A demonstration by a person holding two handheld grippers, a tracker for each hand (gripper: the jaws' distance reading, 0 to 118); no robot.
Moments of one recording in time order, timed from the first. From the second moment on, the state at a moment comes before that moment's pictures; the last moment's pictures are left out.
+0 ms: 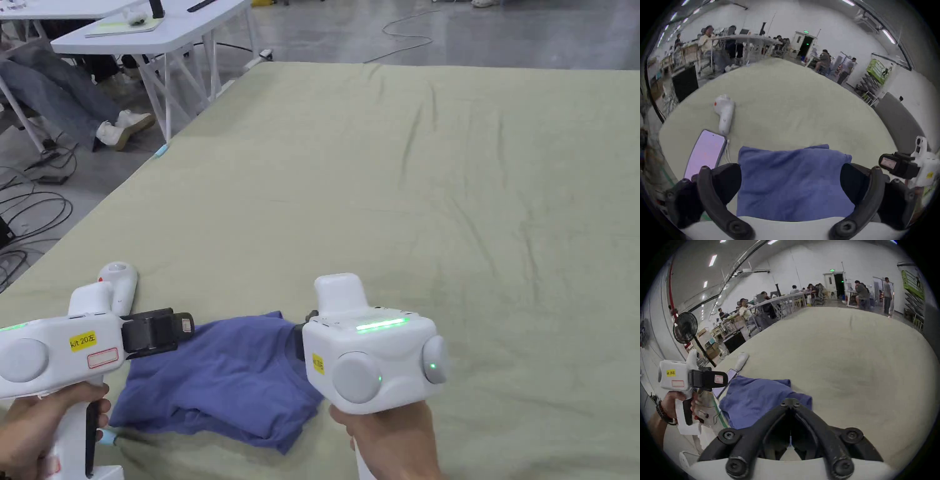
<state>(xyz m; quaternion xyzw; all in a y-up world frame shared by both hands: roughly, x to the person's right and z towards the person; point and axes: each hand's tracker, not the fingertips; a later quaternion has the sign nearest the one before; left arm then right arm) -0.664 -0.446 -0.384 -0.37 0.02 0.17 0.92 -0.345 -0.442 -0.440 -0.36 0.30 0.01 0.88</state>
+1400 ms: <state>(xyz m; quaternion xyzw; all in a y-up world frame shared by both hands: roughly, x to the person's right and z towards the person) -0.197 -0.383 -0.288 -0.01 -0.02 -0.02 1.00 0.084 -0.361 -0.265 -0.03 -0.11 0.04 0.99</state>
